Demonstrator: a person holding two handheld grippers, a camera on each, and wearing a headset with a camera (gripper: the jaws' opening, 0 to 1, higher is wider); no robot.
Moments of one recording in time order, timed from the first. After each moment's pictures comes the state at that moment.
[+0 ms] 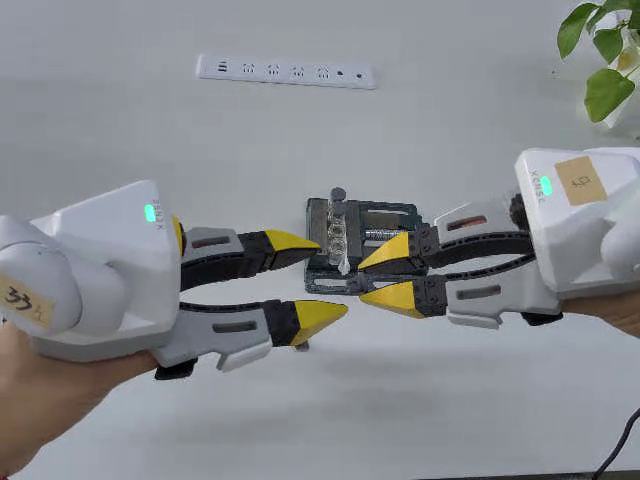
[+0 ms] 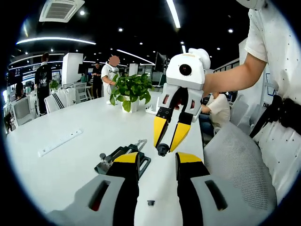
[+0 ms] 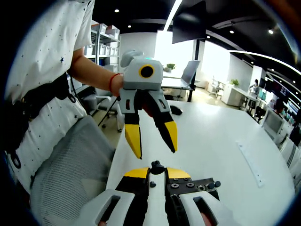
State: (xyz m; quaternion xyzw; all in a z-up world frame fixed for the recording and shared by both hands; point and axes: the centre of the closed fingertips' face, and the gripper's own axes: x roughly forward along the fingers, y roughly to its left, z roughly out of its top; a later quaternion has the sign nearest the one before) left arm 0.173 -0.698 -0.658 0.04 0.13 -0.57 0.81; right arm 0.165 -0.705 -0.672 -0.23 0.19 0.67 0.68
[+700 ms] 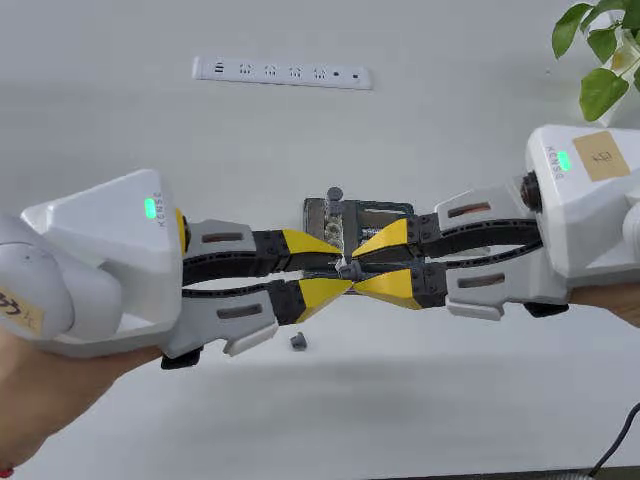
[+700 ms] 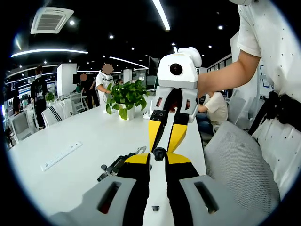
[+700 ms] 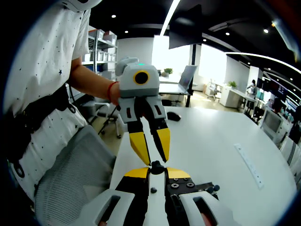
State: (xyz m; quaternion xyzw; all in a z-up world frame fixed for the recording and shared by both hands) left arm 0.172 -0.705 -0.644 0.06 0.10 -0.58 0.80; right arm 0.166 -0.699 -0.658 -0.21 0.18 0.67 0.69
